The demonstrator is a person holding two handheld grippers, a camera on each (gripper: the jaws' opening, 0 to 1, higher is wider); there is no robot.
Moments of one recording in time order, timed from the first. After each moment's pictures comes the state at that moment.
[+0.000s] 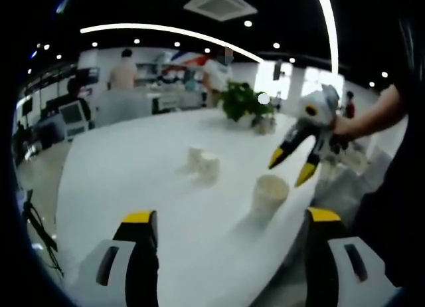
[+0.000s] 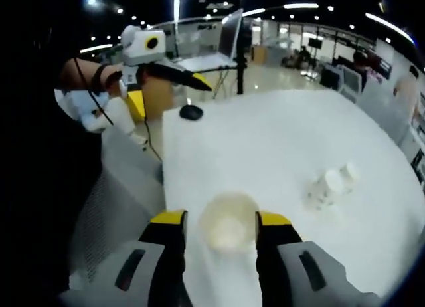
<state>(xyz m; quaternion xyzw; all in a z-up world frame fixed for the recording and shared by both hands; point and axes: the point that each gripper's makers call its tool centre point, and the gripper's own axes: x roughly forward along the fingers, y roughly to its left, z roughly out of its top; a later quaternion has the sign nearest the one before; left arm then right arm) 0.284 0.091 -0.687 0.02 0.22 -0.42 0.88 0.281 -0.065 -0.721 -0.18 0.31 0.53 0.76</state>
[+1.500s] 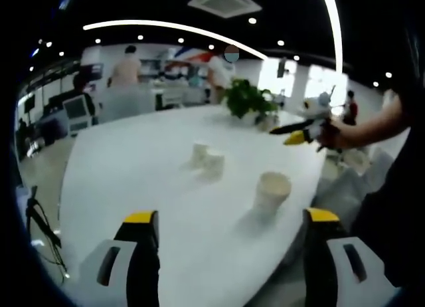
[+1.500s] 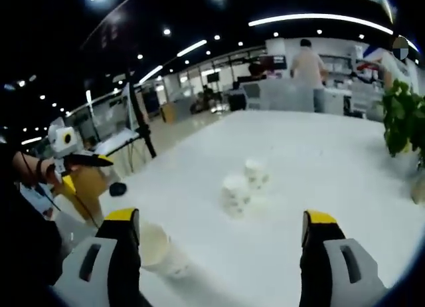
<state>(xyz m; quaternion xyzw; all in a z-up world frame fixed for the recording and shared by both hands) 0.282 0.103 -0.684 0.02 0.23 -0.41 0.88 0.368 -0.151 -0.697 0.02 0.23 0.32 0.92</state>
